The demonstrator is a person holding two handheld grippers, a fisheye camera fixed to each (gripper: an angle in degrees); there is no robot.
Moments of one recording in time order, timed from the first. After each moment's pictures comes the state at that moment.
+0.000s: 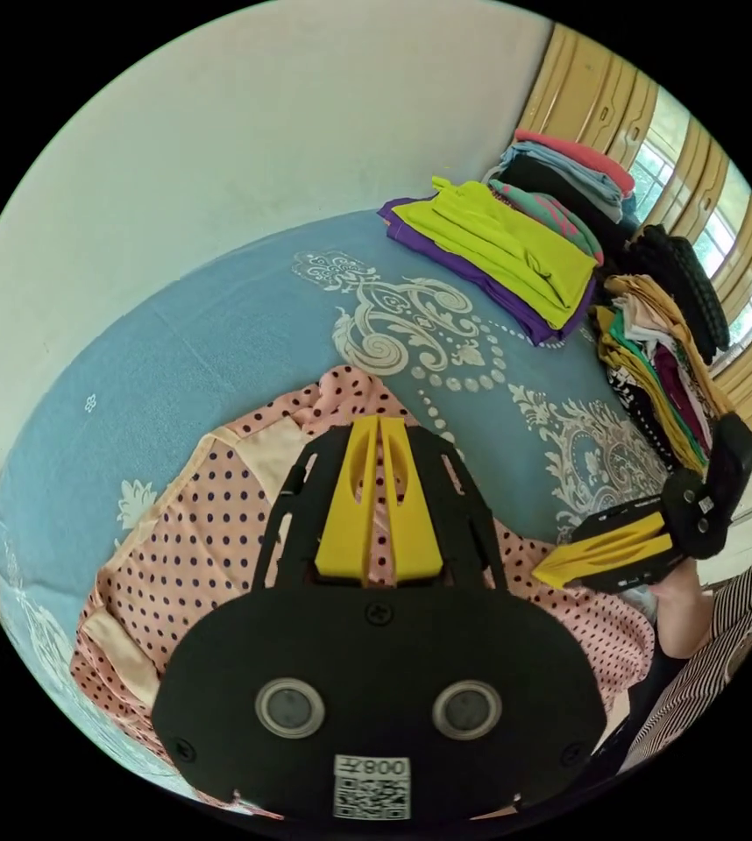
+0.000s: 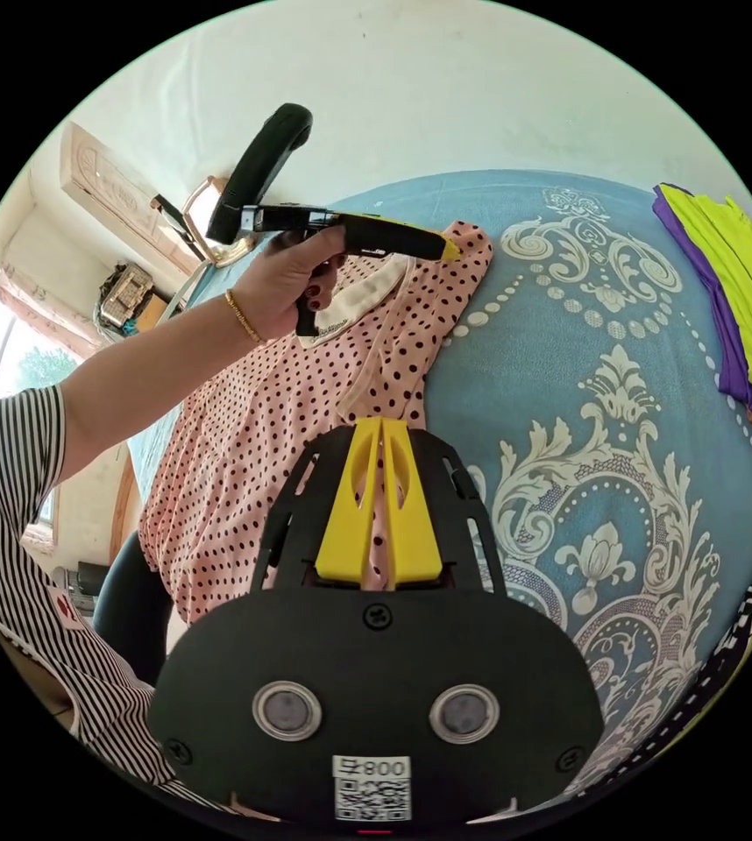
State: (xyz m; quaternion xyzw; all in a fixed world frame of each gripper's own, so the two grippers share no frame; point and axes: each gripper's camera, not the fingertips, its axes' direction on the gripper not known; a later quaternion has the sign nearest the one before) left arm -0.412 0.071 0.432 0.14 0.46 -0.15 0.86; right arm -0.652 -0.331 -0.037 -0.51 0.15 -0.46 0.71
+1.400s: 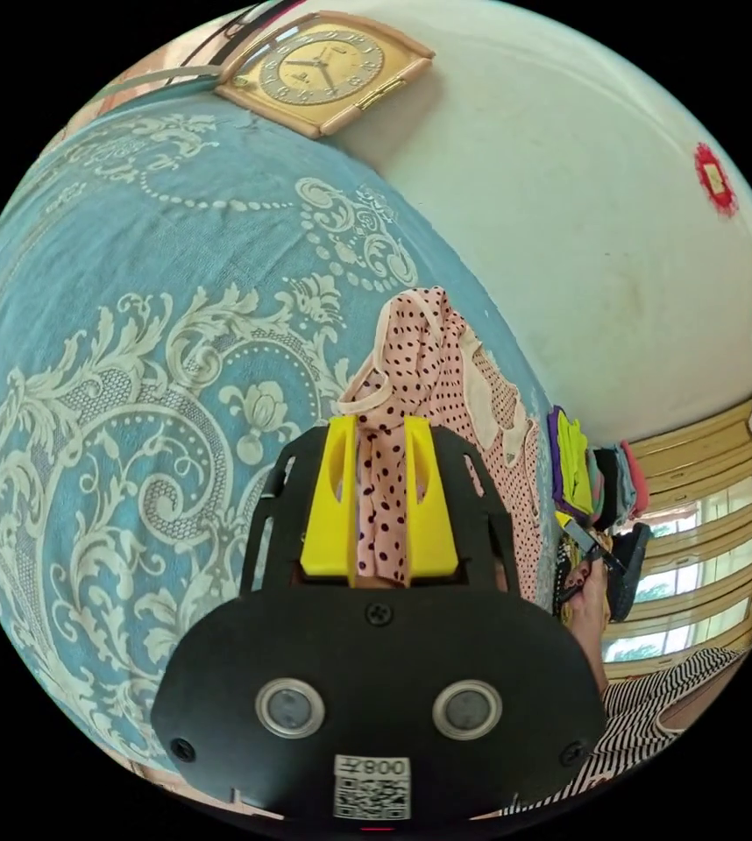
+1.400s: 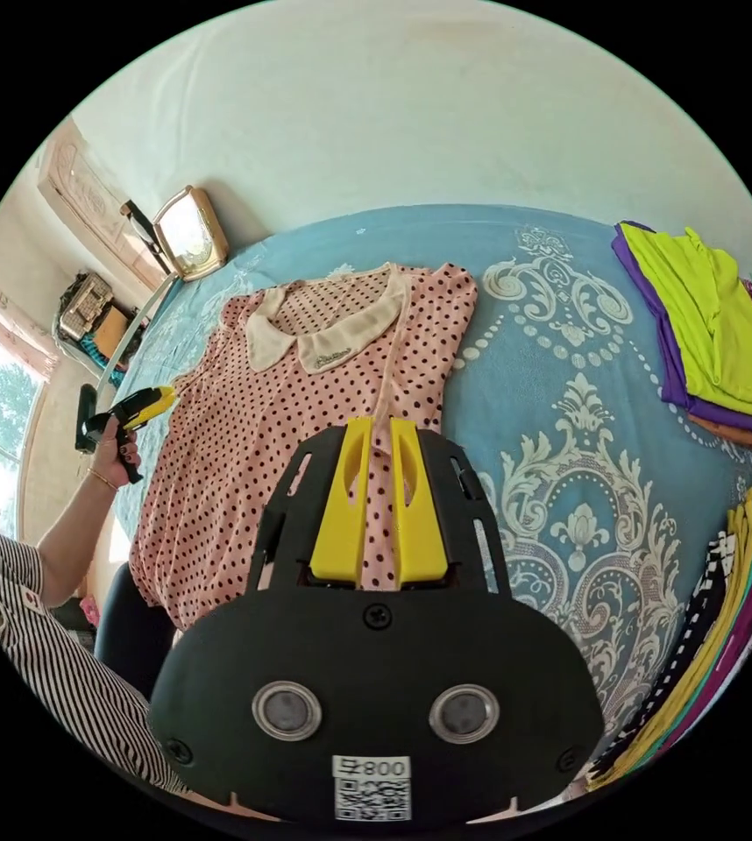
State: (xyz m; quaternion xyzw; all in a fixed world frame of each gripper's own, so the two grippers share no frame) left arm -0.394 0.849 0.607 0.03 0.47 -0.65 0.60; right arm -0.780 -0.141 0.050 -0.45 0.21 -0.49 0.71
